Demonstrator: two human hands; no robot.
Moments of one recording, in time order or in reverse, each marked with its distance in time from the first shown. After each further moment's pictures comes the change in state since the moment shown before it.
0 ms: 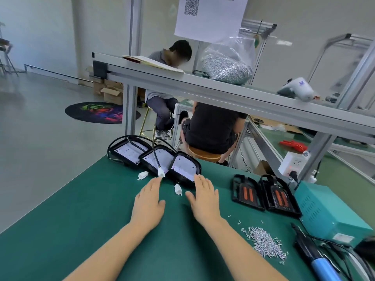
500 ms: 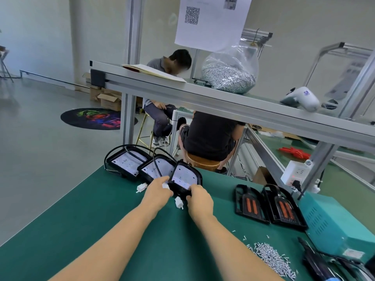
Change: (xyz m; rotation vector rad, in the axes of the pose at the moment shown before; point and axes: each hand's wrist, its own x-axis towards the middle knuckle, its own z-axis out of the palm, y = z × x) left_hand 0.071 0.016 -0.009 -0.621 -0.114 -0.250; right_hand 0.051 -0.020 0.006 -0.002 -0.019 0.113
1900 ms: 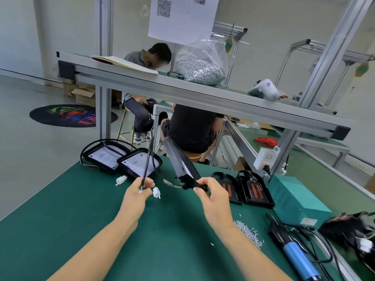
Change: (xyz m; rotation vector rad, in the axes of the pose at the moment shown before) left_hand -0.051 -0.013 0.012 -0.316 0.024 0.112; right_hand -0.086 0.065 -0.056 0.694 0.394 -0.224
